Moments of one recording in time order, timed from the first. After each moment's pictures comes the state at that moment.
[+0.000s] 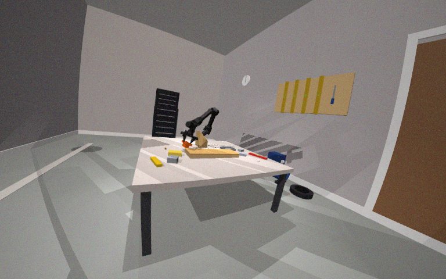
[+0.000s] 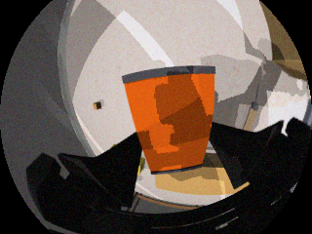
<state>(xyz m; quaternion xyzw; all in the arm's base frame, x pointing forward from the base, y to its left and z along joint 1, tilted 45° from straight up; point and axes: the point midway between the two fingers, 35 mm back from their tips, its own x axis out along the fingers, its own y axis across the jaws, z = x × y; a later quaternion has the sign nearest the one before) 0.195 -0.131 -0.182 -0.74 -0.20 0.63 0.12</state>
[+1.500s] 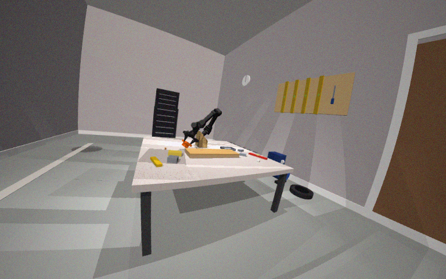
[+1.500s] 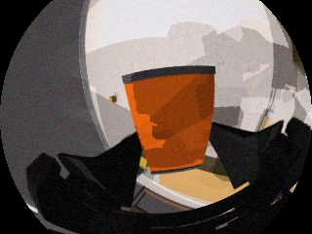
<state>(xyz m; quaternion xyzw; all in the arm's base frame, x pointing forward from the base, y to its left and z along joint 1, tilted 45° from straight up) 0.194 -0.124 -0.179 -0.76 -0.12 0.64 0.04</state>
